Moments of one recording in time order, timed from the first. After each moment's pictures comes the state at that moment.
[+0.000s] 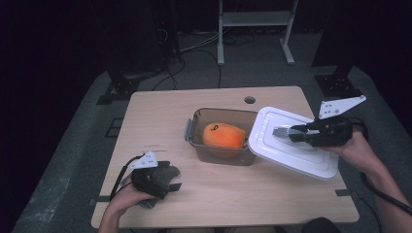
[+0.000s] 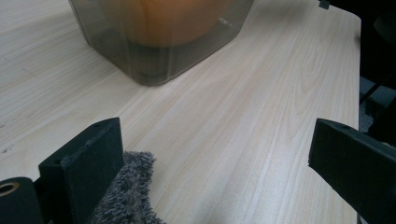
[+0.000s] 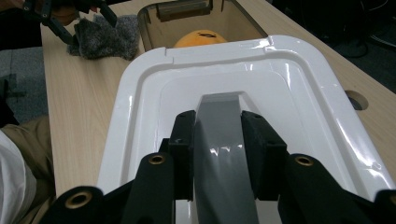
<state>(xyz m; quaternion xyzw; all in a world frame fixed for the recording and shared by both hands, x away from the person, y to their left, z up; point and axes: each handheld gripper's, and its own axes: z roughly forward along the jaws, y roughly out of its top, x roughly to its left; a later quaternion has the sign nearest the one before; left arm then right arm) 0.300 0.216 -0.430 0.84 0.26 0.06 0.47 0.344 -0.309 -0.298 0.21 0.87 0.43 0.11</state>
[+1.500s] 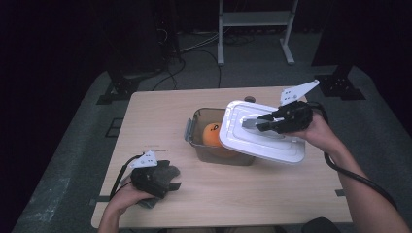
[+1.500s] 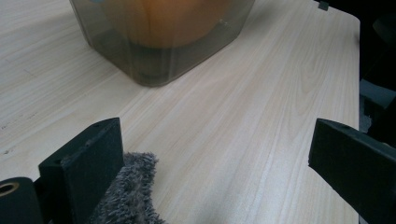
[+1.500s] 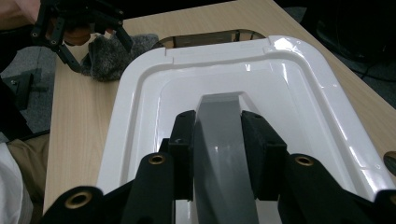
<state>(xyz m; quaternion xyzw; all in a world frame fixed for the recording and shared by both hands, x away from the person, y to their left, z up) 0.303 0.218 -0.431 0.84 0.26 0.06 0.48 0.390 -0.232 -0.291 0.16 0.88 0.44 0.08</state>
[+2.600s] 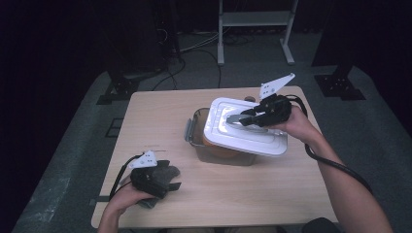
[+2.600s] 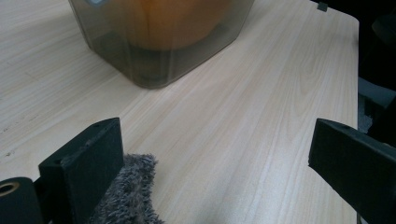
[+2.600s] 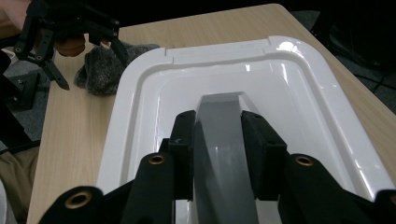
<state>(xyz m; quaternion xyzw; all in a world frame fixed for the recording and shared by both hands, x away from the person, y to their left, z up) 0.301 0.218 -0.428 0.84 0.25 0.06 0.48 0.418 -0.189 -0.292 0.14 0.89 0.44 0.06</state>
